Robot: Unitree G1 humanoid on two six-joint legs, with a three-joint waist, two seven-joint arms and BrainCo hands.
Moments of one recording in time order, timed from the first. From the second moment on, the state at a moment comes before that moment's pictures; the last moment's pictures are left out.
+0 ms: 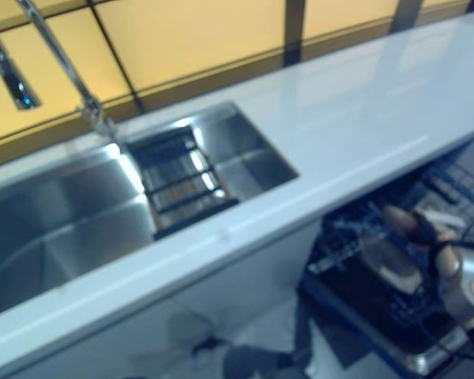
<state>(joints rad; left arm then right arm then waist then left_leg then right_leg) 0.04 0.32 -0.21 1.12 0.18 0.17 -0.13 -0.14 -0.98 0.06 0.23 -0.53 0.26 0.15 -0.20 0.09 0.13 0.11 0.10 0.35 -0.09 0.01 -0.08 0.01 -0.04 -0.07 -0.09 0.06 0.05</state>
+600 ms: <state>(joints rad) 0.03 0.32 -0.21 1.12 0.19 0.17 -0.13 -0.16 -0.89 0.10 0.34 -0.48 0.33 0.15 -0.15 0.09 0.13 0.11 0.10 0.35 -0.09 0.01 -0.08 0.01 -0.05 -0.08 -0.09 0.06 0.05</state>
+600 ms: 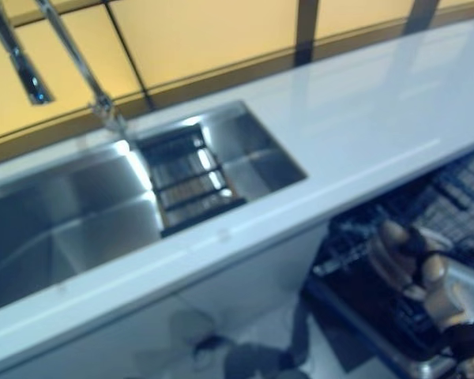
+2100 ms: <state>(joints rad) 0.02 0.33 -0.23 1.11 0.22 0.19 -0.13 -0.23 -0.87 0.15 0.38 -0.54 0.42 0.23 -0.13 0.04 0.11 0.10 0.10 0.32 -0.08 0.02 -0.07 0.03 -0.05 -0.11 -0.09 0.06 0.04</state>
